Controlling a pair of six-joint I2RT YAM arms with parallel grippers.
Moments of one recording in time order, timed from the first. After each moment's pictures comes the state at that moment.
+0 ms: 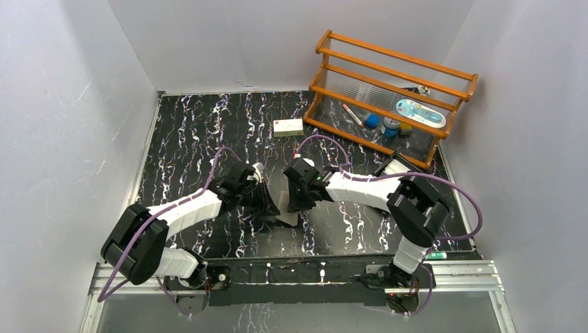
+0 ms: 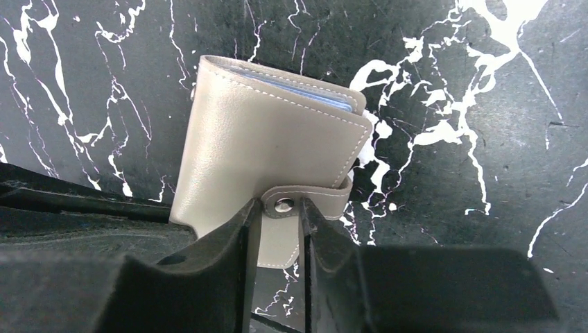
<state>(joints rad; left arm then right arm) -0.60 1.34 0.61 -0.20 0.39 -0.82 0.96 1.71 1.07 -0.44 0.02 0.84</state>
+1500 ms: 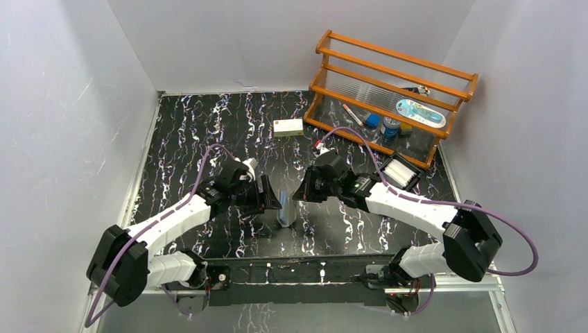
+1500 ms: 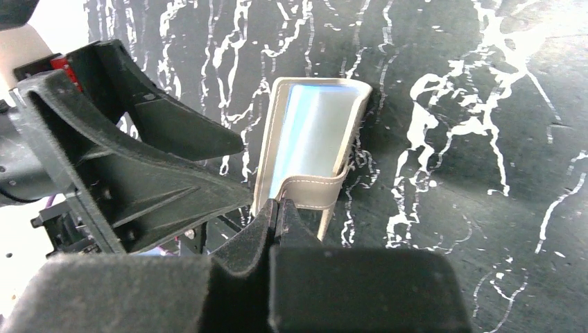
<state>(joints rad) -0.60 1.17 0.64 -0.35 0.29 -0.77 0.89 1.33 0.86 -0.23 -0.12 0.86</state>
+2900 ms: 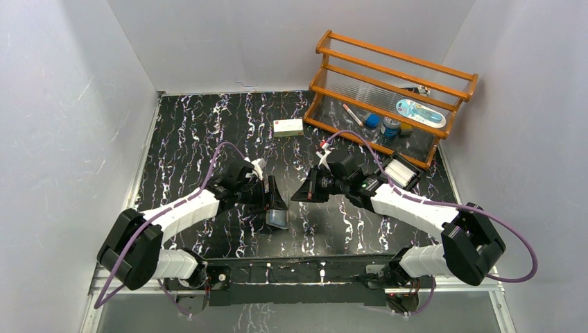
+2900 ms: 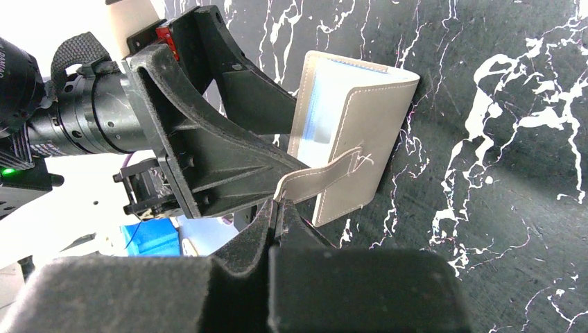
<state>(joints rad) -0.60 1.30 0.64 -0.22 0.39 -0.71 0.78 1.30 0.77 -0.08 -0.38 0.94</state>
